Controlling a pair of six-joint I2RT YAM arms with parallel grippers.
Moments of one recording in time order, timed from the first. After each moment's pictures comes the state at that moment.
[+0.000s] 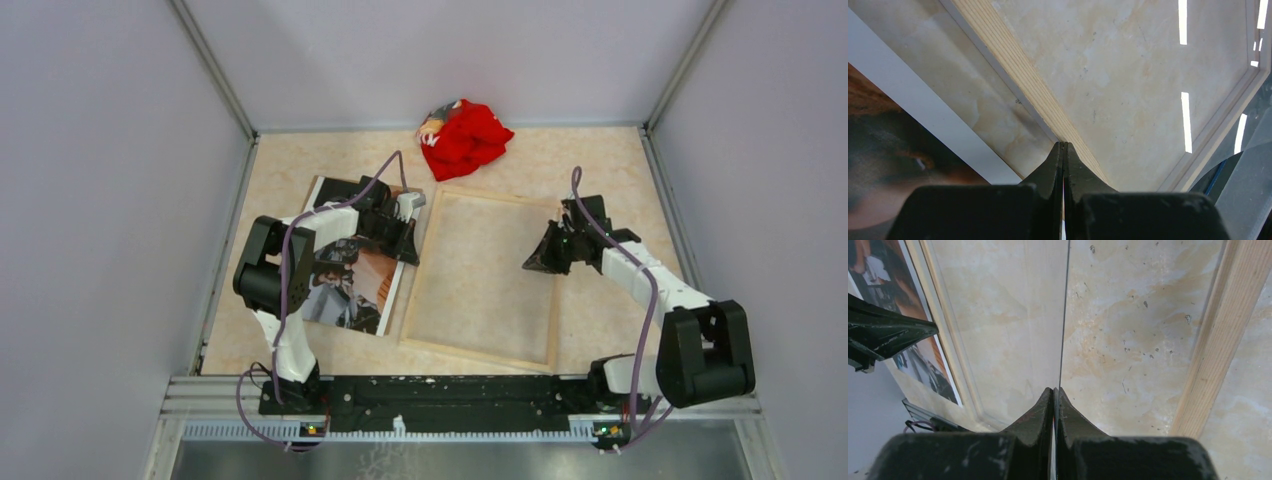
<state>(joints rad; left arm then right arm) -0.35 1.87 1.15 -0.41 0.72 0.14 0.20 1.30 0.77 -0.46 -0.35 0.64</state>
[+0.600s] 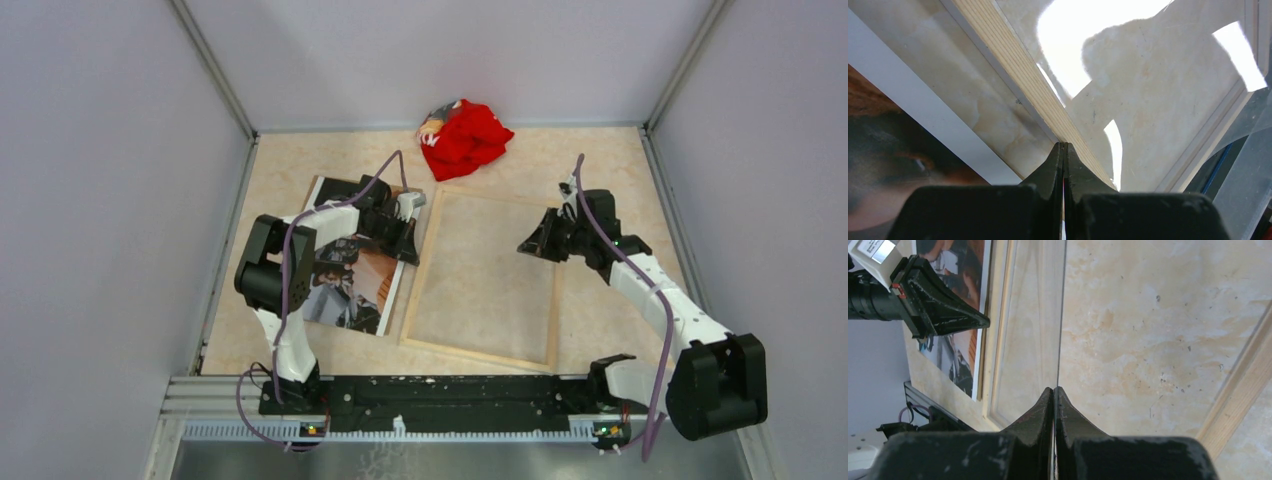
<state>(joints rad) -0.35 1.89 1.16 -0.43 0.72 0.14 0.22 1.16 0.77 -0.35 -0.40 0.55</state>
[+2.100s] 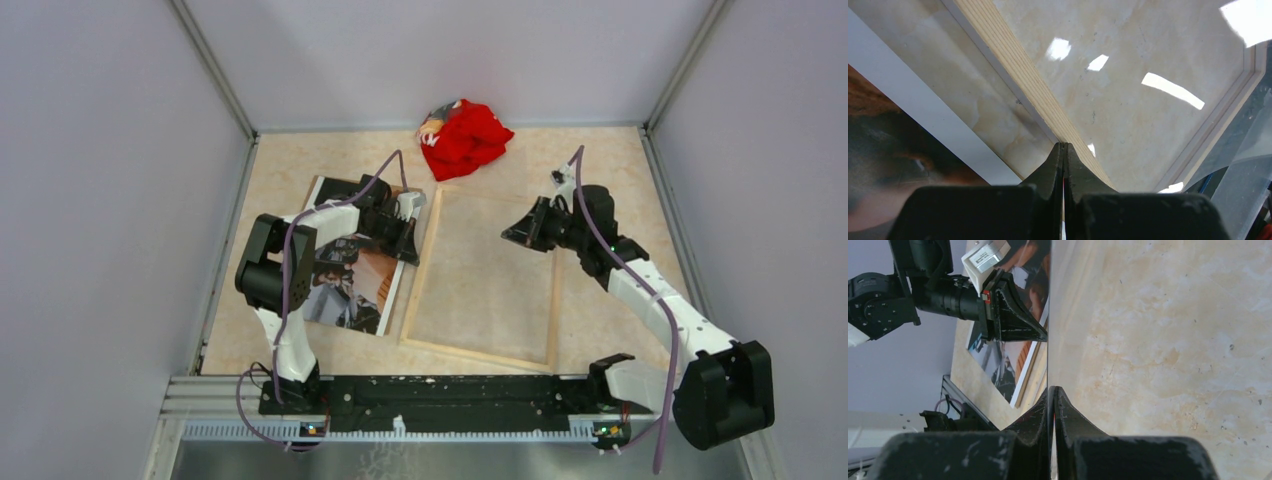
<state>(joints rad) -0.35 1.89 1.17 -0.44 0.72 0.13 0.30 1.12 0.77 -0.15 -0.46 0.62</state>
